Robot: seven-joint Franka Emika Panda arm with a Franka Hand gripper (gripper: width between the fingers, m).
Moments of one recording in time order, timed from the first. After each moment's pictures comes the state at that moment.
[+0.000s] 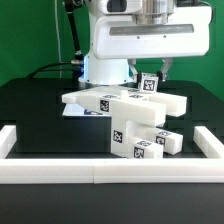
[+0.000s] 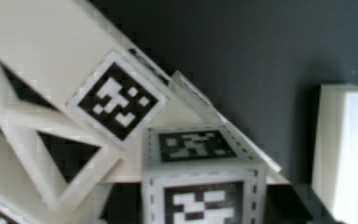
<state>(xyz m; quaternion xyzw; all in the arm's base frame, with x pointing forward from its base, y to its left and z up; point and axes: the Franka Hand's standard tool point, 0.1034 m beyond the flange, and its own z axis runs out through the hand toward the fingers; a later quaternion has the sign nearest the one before) 0.514 0.048 0.119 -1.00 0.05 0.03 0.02</state>
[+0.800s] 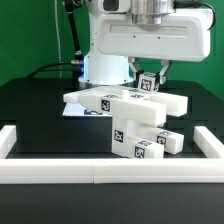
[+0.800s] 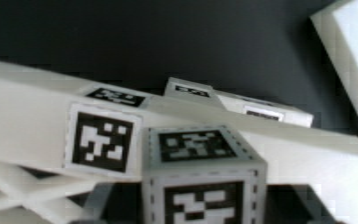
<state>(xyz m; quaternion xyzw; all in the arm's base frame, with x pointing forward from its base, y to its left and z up) 0.514 0.050 0.119 -0.94 0.33 0.03 0.02</state>
